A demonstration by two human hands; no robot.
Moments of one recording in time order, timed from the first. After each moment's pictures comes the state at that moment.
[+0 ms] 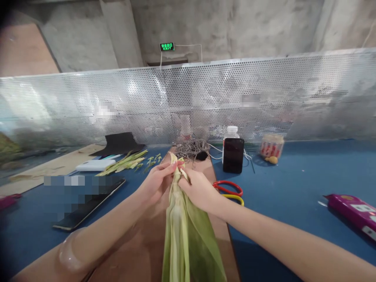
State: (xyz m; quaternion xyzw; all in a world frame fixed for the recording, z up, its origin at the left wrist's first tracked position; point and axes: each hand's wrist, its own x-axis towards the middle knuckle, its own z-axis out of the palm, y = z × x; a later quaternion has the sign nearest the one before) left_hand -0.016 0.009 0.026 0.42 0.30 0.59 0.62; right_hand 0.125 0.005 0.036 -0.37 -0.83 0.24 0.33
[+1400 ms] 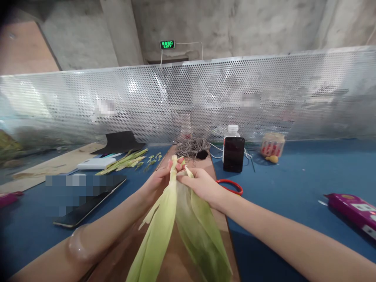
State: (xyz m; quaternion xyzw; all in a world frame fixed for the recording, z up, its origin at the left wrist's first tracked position) left_hand -0.019 0.015 0.014 0.39 0.21 0.53 0.72; right_hand 0.125 0.007 0.032 -0.36 -0.62 0.60 0.34
